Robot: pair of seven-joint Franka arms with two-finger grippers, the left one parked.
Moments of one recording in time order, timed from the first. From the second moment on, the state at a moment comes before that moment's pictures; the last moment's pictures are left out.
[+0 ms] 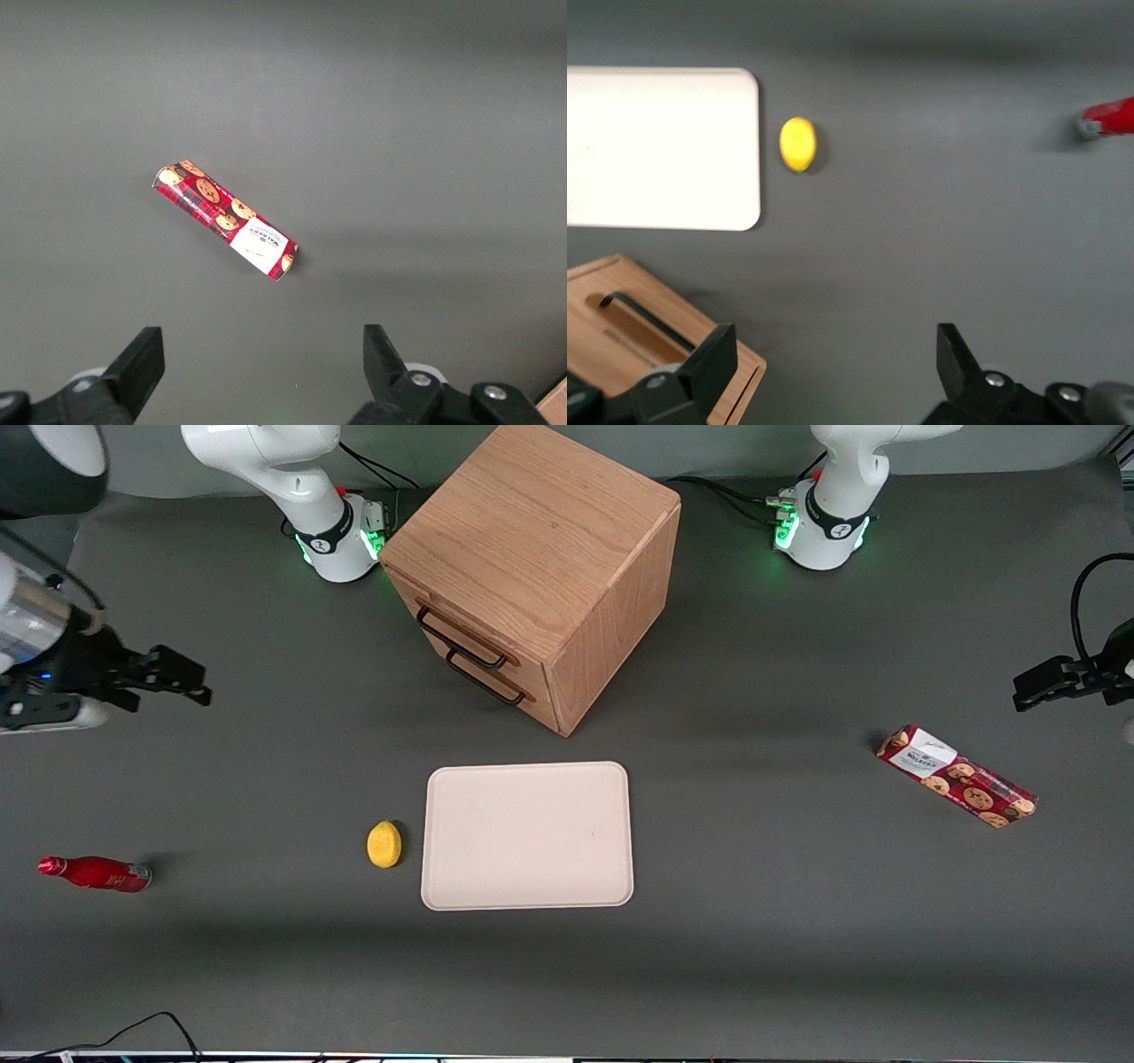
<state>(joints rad) 0.14 0.02 -0.04 -1.59 0.04 1.59 0.04</state>
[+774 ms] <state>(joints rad) 0.40 0.03 -0.04 -1.59 0.09 1.55 0.04</state>
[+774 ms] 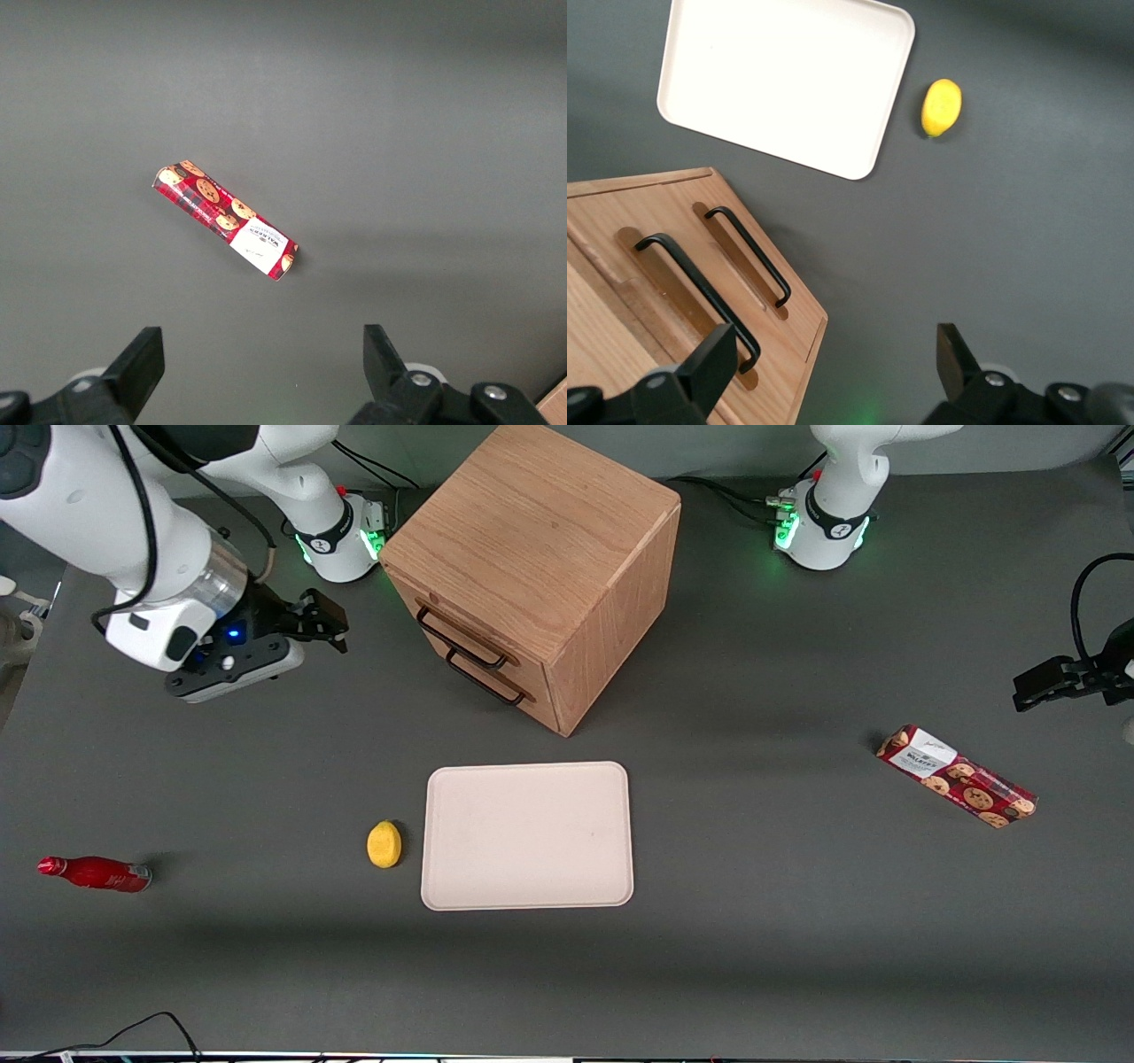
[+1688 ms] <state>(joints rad) 0.58 0.07 -0.04 -1.59 0.14 1.55 0.04</state>
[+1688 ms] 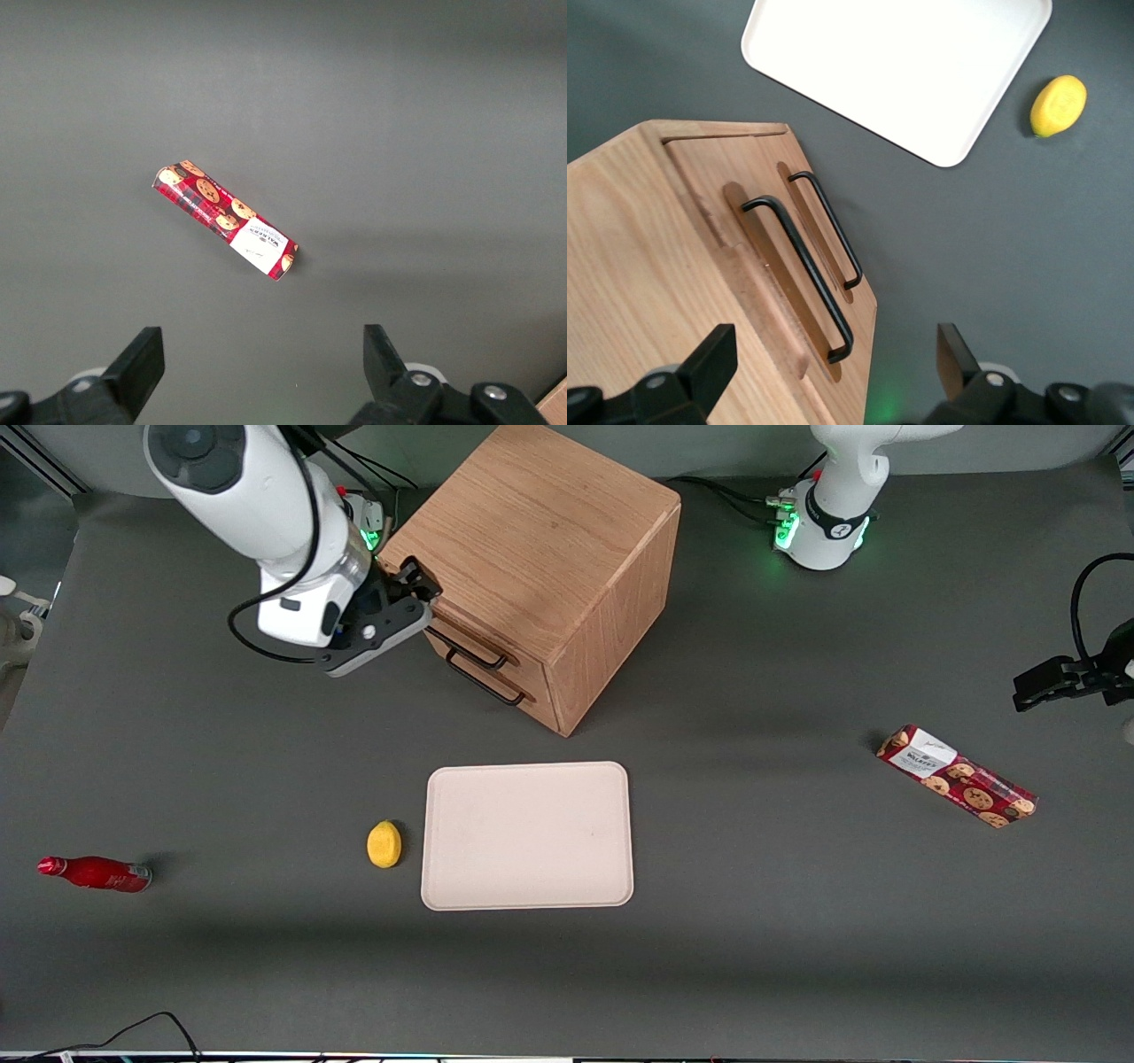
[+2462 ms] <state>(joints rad) 0.59 0.18 -0.09 -1.59 0.23 1.55 -0.18</state>
